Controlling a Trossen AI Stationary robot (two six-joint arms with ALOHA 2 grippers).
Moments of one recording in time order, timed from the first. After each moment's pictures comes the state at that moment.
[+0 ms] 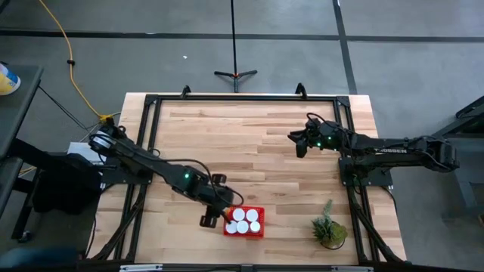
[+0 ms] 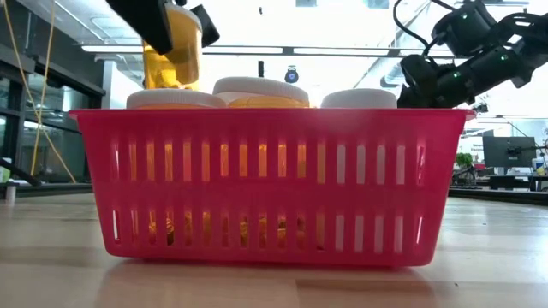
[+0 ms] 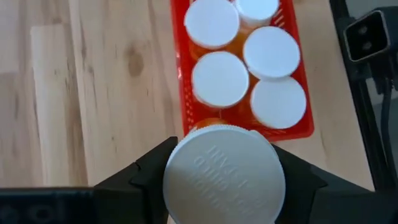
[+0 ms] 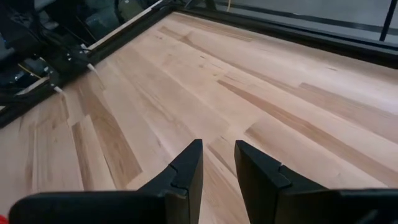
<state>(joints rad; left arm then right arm) -0.42 1.65 1.27 -0.66 -0.06 -0.25 -0.35 0.88 0.28 0.19 0.07 0.46</state>
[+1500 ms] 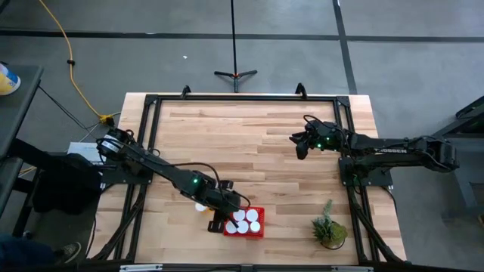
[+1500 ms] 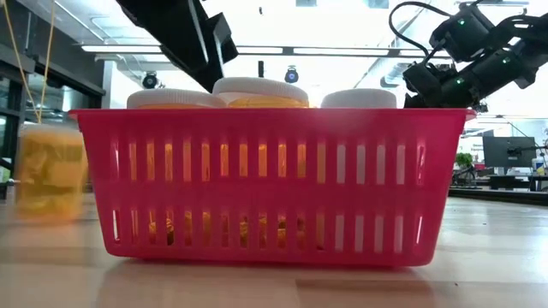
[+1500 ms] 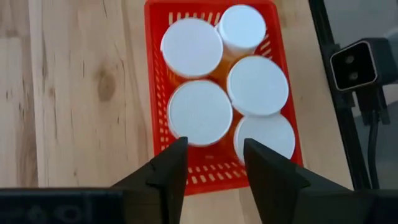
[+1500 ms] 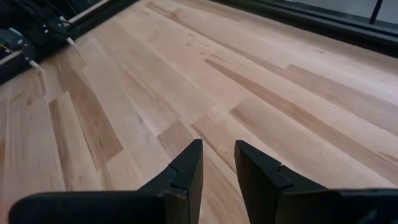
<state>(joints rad) -0.42 1.74 1.28 -0.52 0.00 -0.29 -0.35 0.89 0.28 0.10 0.09 0.42</state>
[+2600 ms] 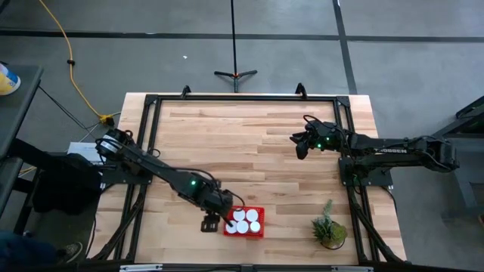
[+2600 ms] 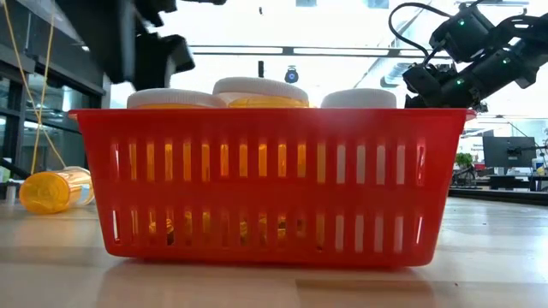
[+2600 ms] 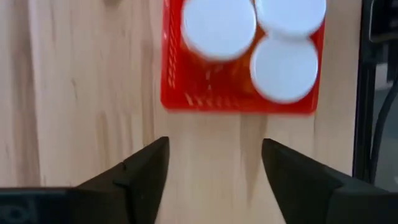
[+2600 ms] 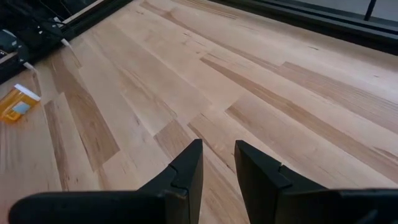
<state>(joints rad) -0.44 1.73 1.31 -0.77 0.01 -0.46 -0.35 0.88 0.28 0.09 0.10 0.44</state>
